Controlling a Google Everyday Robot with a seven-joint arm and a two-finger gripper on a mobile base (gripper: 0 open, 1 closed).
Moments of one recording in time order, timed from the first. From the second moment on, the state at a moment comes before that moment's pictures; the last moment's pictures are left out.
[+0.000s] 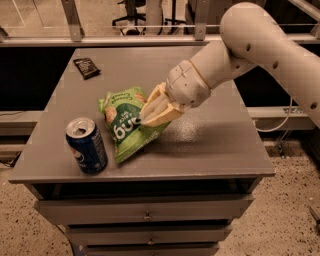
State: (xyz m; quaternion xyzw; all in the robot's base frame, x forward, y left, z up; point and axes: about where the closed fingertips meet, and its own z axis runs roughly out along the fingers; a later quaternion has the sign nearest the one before) arm 0.504 0.011 0.888 -0.77 0.47 0.30 0.32
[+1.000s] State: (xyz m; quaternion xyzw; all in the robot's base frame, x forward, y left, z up) arm 0.490 0.007 0.902 -0.77 0.48 0.29 0.31
